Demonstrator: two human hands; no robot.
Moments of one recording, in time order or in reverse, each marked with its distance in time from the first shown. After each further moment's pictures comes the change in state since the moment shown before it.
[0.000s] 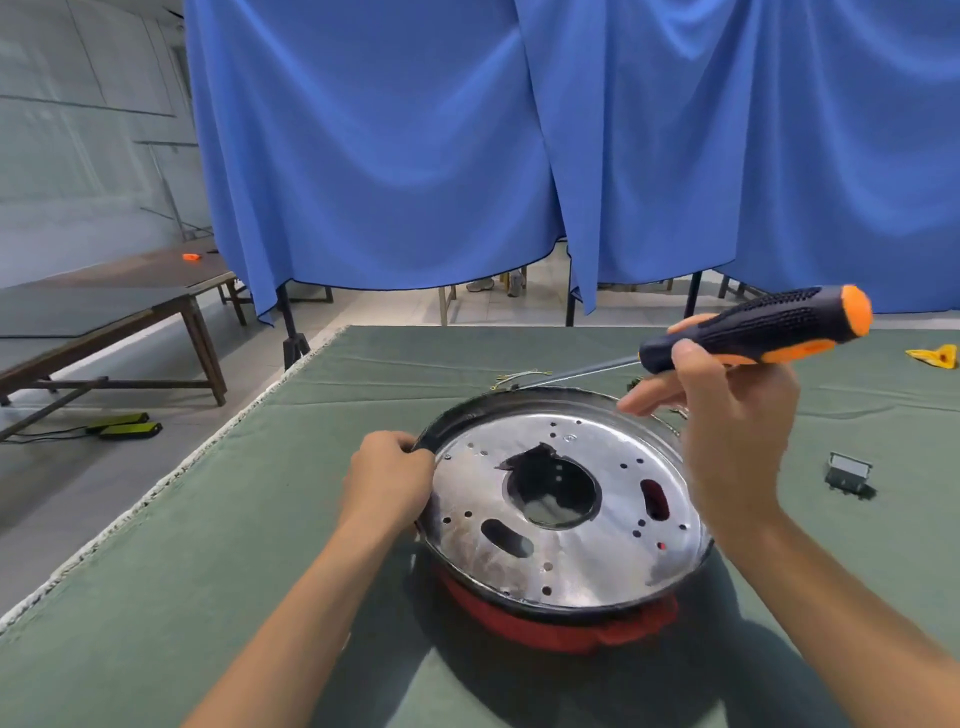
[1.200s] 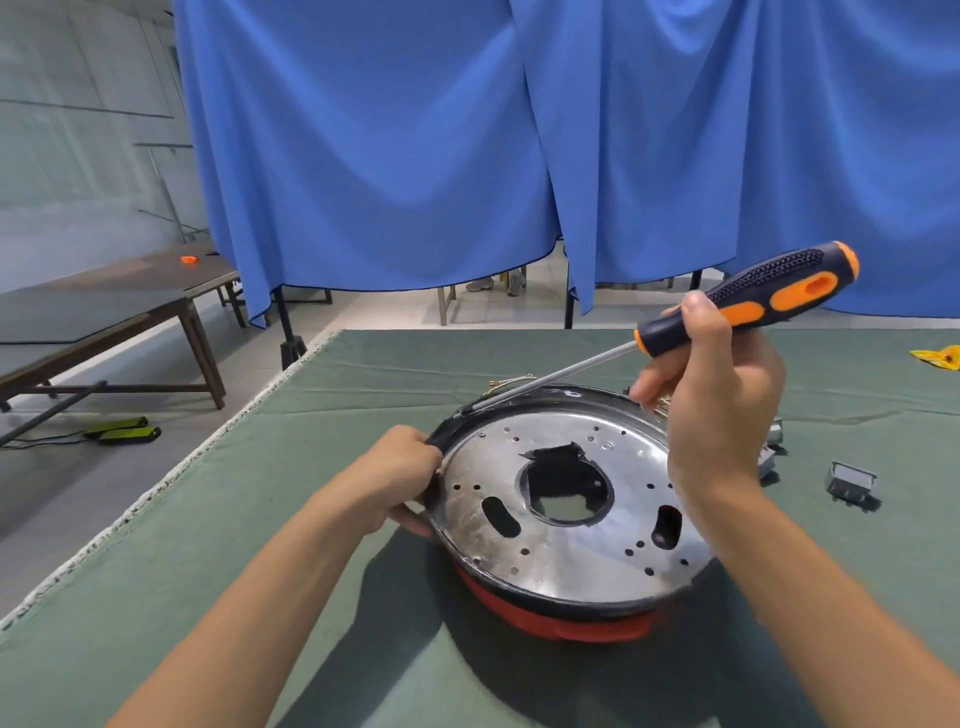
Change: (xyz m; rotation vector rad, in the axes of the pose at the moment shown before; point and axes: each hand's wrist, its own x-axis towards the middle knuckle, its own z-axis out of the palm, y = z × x) left_hand 0.014 0.030 0.003 0.015 -0.435 -0.166; right_hand 0.022 0.011 0.009 0.013 0.194 0.154
